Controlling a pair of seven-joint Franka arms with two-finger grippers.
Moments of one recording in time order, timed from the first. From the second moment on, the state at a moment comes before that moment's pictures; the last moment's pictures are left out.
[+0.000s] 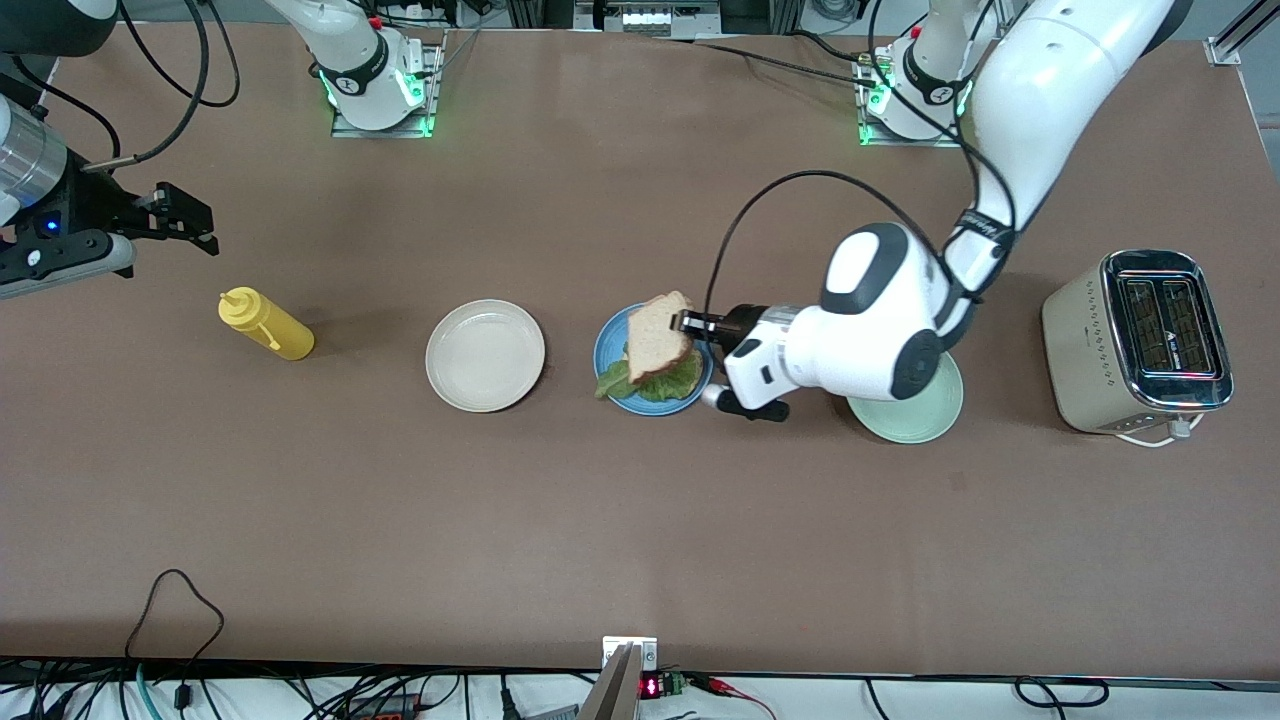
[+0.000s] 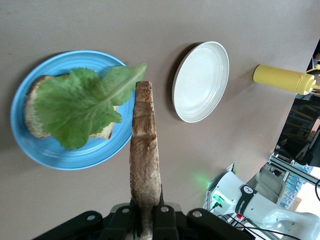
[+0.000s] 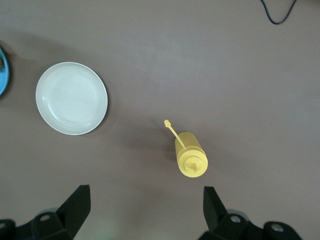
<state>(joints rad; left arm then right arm) 0.01 0.75 -0.66 -1.42 -0.42 1.98 -0.23 -0.05 0.01 0.09 -1.67 -0.01 1.64 -0.25</state>
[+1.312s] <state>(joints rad) 0.02 0.94 -0.64 -1.49 -0.44 2.18 -0.05 -0.06 0.03 0.07 -1.66 -0.08 1.64 -0.15</state>
